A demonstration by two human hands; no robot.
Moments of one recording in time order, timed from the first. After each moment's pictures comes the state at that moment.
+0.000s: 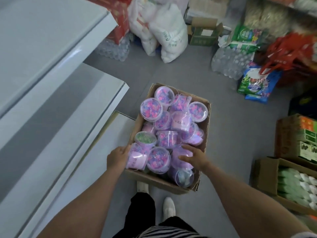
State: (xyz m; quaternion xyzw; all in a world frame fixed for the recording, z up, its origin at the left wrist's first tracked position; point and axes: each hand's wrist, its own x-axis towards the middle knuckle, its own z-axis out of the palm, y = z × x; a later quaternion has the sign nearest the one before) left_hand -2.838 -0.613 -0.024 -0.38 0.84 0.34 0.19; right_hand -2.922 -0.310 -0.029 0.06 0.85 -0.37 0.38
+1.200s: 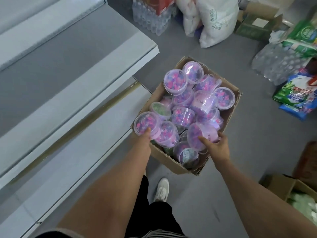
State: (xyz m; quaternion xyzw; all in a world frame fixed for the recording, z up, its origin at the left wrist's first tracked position) left_hand -2.800 -0.517 -0.052 -0.65 0.35 0.68 0.02; right_hand -2.903 -0.273 -0.055 0.17 0.86 -0.43 0.21
